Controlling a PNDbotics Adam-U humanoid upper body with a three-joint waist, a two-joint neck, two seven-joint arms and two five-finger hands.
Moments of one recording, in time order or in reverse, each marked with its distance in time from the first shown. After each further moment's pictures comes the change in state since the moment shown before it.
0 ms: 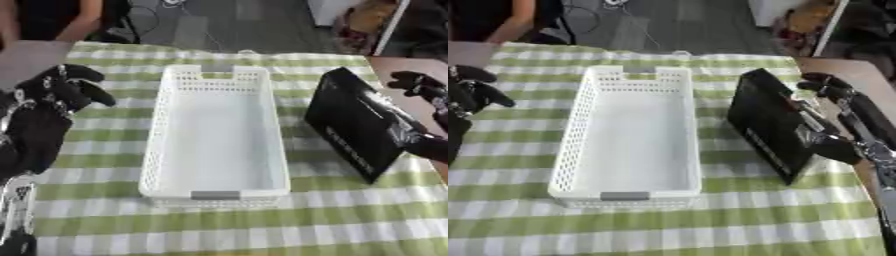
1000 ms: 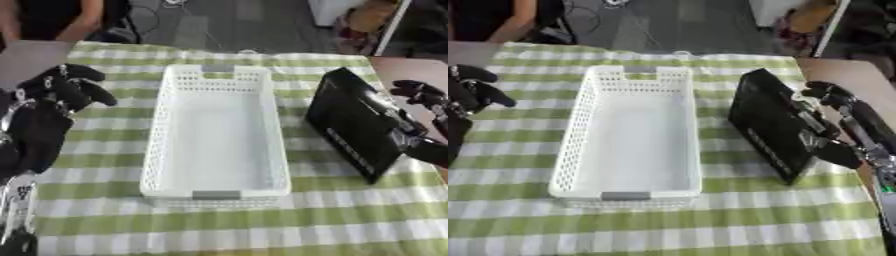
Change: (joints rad) left arm 0.000 0.000 0.000 0.000 0.000 0.000 0.000; right arm 0.000 0.000 -0.012 0.073 0.016 -0.005 -0.004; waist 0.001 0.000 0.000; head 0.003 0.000
